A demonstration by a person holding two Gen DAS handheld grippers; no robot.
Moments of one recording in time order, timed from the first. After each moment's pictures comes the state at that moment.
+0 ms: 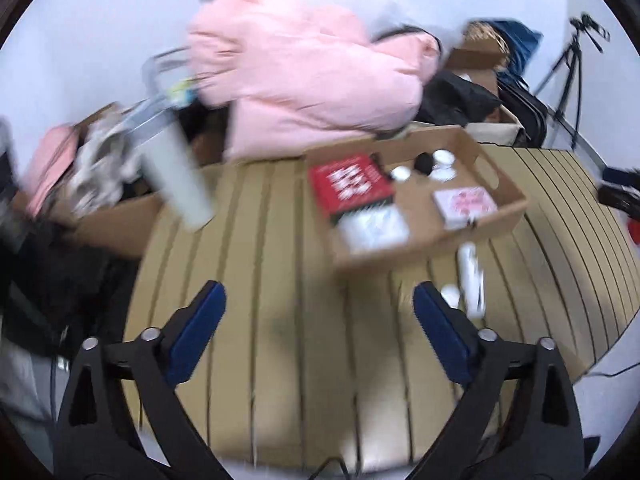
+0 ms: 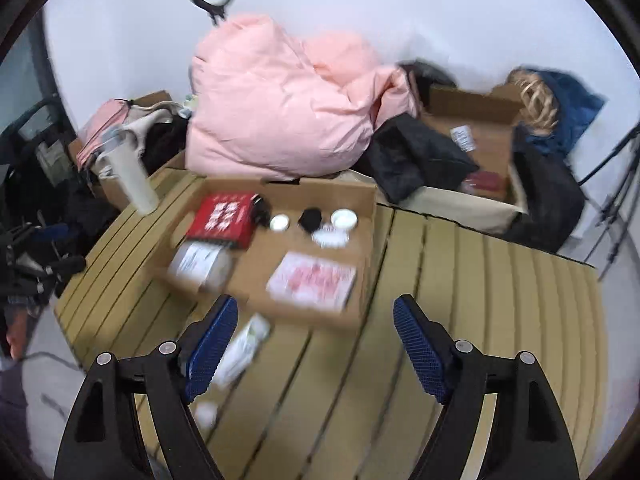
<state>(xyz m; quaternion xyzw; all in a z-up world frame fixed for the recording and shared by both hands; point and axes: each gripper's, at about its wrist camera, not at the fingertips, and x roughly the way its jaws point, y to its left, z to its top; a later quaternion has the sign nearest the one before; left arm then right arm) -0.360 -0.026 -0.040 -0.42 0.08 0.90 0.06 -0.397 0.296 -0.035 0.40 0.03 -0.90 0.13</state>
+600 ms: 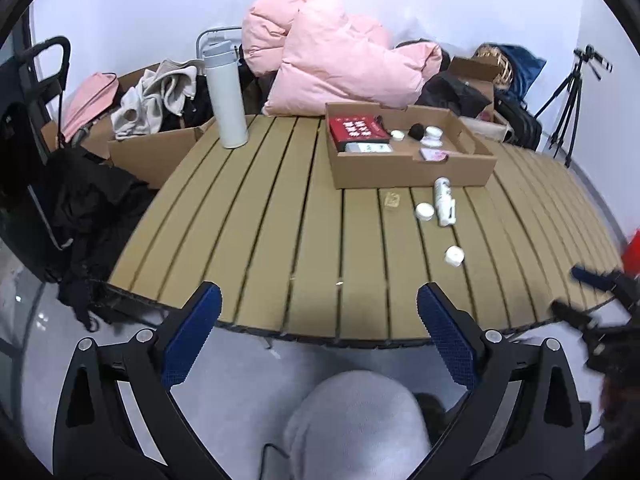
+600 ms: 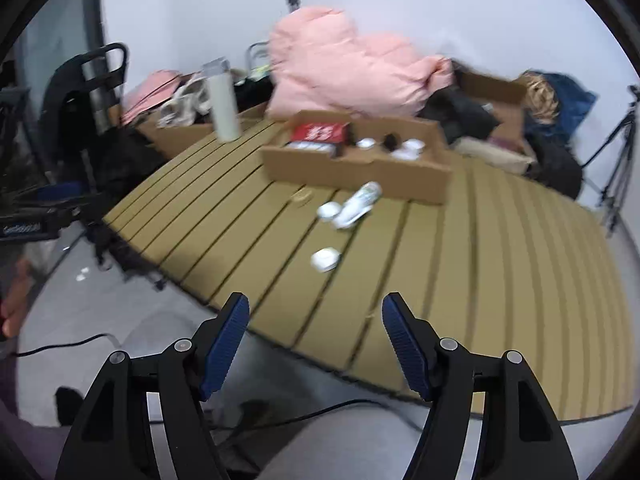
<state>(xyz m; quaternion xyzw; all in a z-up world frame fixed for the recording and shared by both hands) -0.211 -0.043 -0.065 -0.40 0.00 0.92 0.03 -0.199 0.206 -0.103 0.40 0.04 -0.90 0.17</state>
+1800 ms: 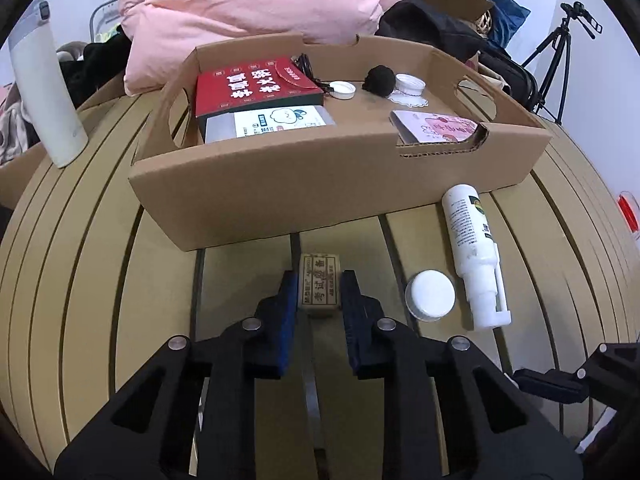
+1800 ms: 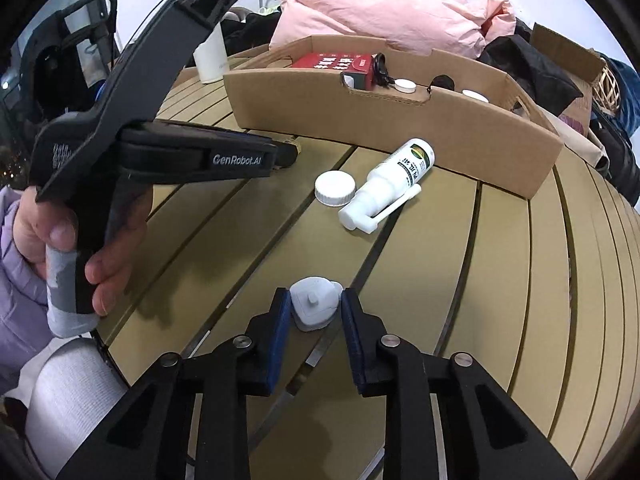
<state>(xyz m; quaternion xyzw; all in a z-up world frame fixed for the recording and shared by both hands) -0.424 0.058 -0.209 -0.45 0.03 0.88 0.13 -0.329 0.182 -0.213 0.45 0.08 -0.86 0.20</state>
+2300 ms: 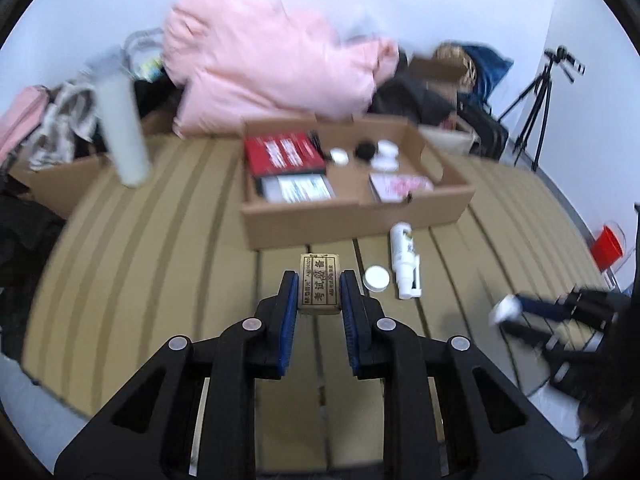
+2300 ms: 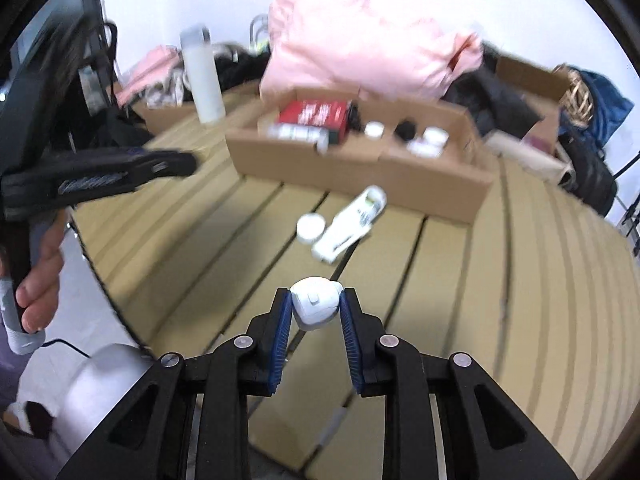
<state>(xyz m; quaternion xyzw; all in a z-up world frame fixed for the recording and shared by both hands) -0.322 0.008 -0.084 -0.38 -0.01 0.91 0.13 -0.294 0.216 -0.132 0.41 0.06 -0.89 0.19</state>
